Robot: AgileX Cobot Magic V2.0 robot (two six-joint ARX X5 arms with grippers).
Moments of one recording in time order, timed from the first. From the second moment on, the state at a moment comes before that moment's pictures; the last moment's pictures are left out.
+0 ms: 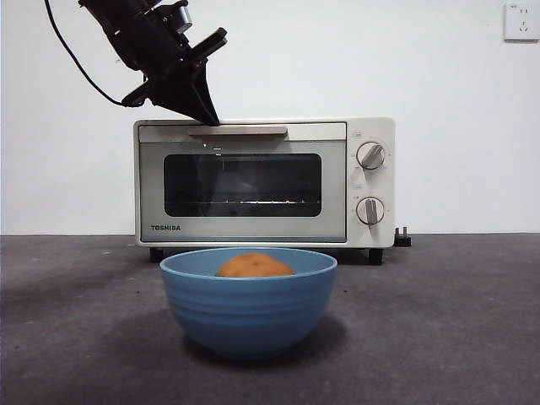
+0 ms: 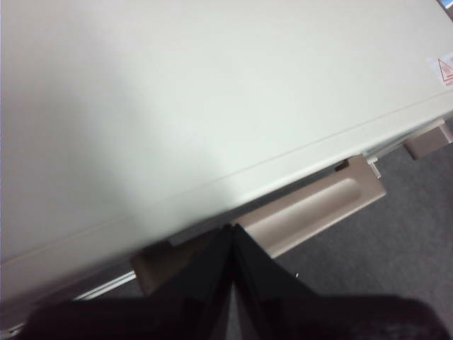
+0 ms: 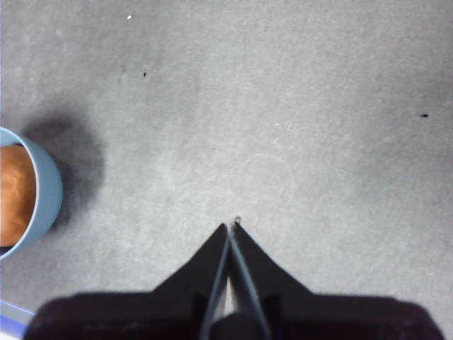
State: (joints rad) left arm -0.30 1.93 1.83 -0.68 0.35 -0.07; right arm 0.06 1.13 1.00 -0.96 -0.30 -0.08
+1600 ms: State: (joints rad) left arm -0.42 1.59 1.10 -0.41 0.16 -0.13; right arm 0.06 0.68 1.00 -1.24 -0.29 0.11
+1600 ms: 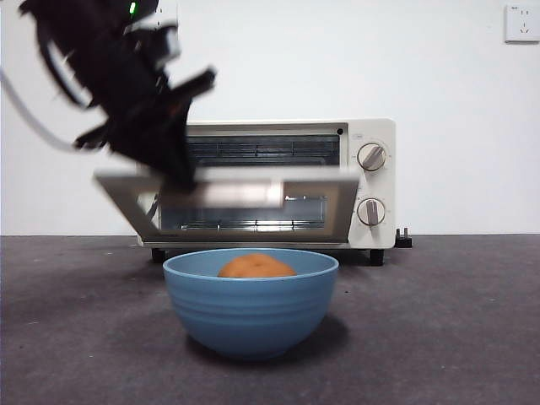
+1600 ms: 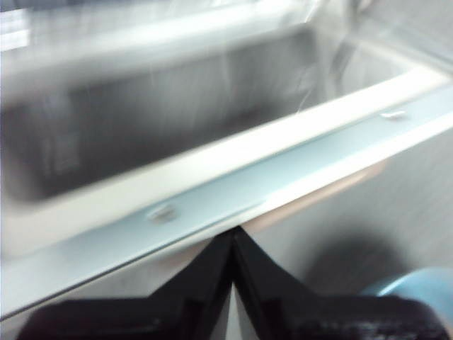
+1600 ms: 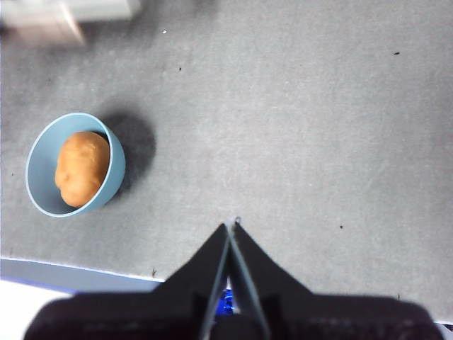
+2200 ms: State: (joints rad) left arm -0.41 1.61 1.02 -0.42 0.12 -0.17; right arm 0.06 0.68 1.00 -1.23 -0.28 0.11
